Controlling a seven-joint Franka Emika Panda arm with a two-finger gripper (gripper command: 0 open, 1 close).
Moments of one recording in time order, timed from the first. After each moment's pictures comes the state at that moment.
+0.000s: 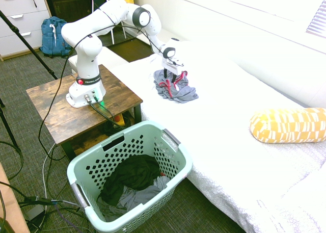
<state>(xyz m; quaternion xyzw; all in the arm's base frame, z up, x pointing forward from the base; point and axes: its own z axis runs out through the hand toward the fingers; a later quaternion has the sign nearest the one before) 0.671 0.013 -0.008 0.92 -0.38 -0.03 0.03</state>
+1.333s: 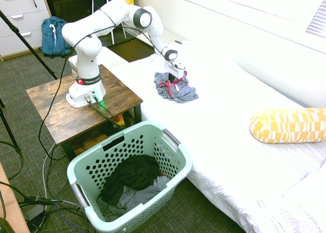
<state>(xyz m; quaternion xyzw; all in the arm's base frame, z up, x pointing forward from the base) 0.661 -0.023 -0.016 0.91 -0.41 -0.04 0.03</state>
